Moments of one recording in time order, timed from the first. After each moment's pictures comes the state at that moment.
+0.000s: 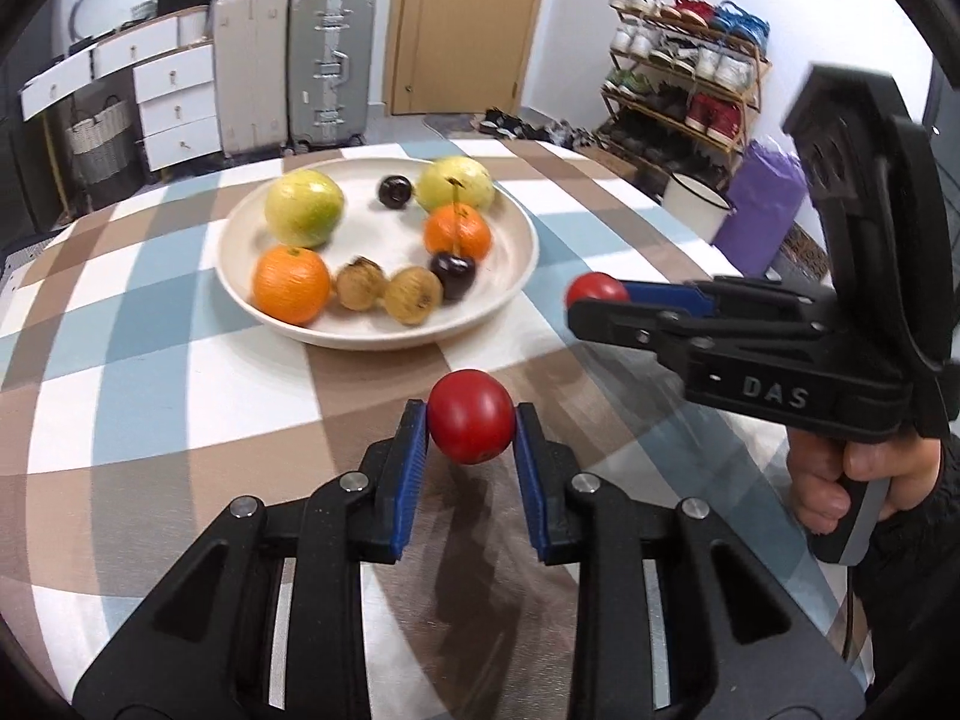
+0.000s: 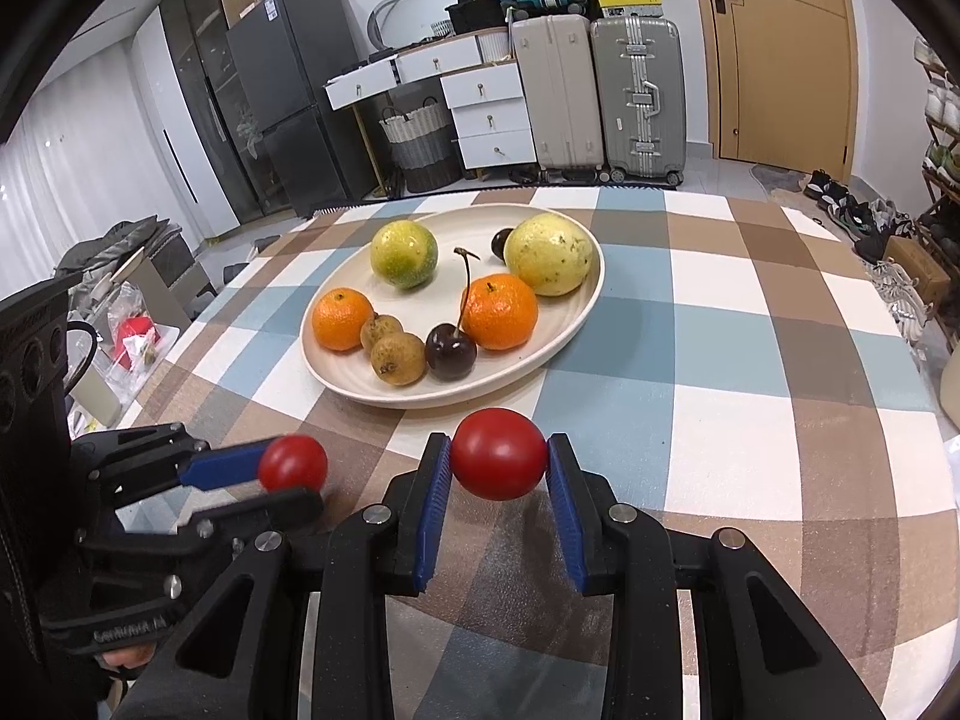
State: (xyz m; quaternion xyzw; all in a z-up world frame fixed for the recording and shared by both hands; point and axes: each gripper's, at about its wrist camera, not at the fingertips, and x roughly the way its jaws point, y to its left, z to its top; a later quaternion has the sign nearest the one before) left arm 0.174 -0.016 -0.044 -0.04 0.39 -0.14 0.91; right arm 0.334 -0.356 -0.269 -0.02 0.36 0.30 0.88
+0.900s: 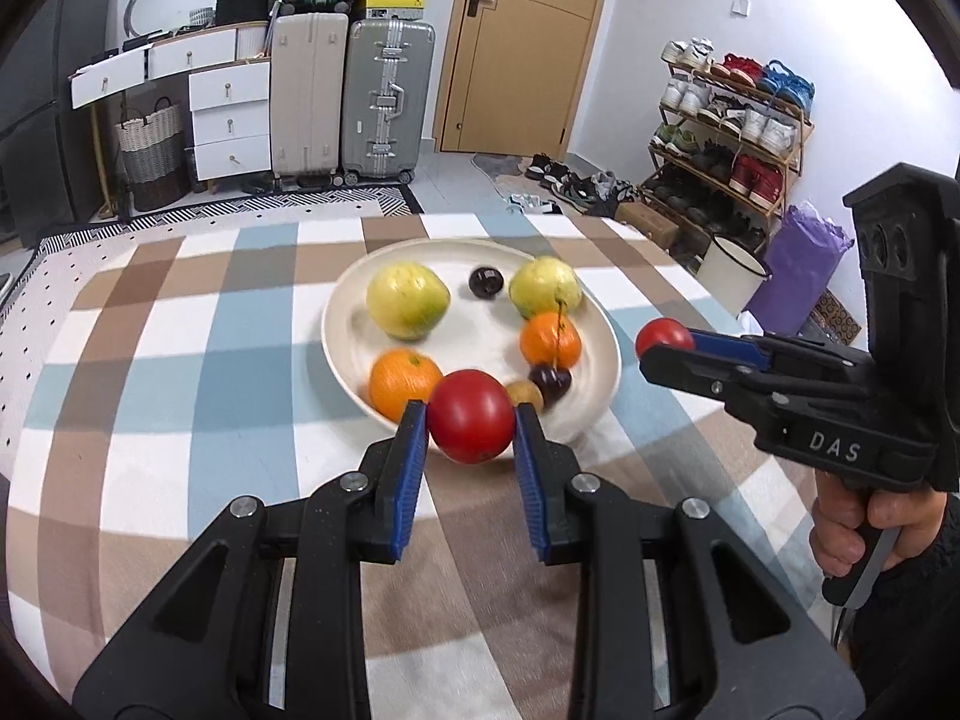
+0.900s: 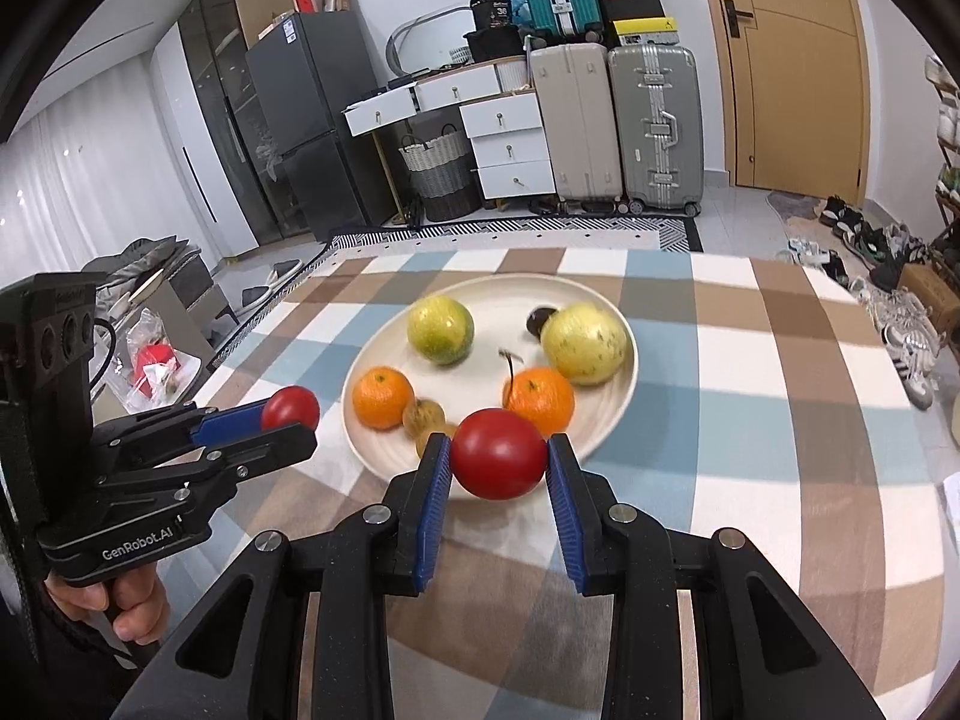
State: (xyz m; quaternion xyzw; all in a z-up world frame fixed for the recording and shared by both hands) left arm 0.197 0.035 0.001 -0.07 0.35 -0.08 0.93; right arm 0.346 -0.337 -0.228 -0.01 0.33 0.32 0.89
